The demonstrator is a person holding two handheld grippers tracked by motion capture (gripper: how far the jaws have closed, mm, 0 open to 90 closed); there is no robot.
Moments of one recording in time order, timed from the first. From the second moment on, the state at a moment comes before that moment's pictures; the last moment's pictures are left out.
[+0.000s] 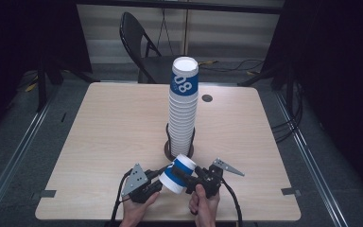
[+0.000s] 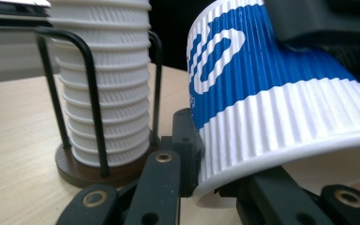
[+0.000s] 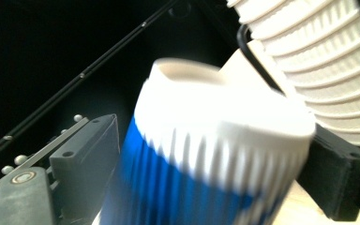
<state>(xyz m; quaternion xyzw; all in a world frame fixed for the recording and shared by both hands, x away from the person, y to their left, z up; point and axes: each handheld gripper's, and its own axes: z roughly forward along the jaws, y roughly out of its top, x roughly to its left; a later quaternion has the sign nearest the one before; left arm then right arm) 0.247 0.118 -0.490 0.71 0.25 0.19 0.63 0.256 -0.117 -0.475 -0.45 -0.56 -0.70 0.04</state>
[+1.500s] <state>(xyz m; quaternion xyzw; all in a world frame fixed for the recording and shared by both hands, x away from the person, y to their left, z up) 0.279 0.162 -0.443 0.81 0.26 0.15 0.51 0.237 -0.133 -0.478 -0.35 -0.65 -0.66 -0.16</state>
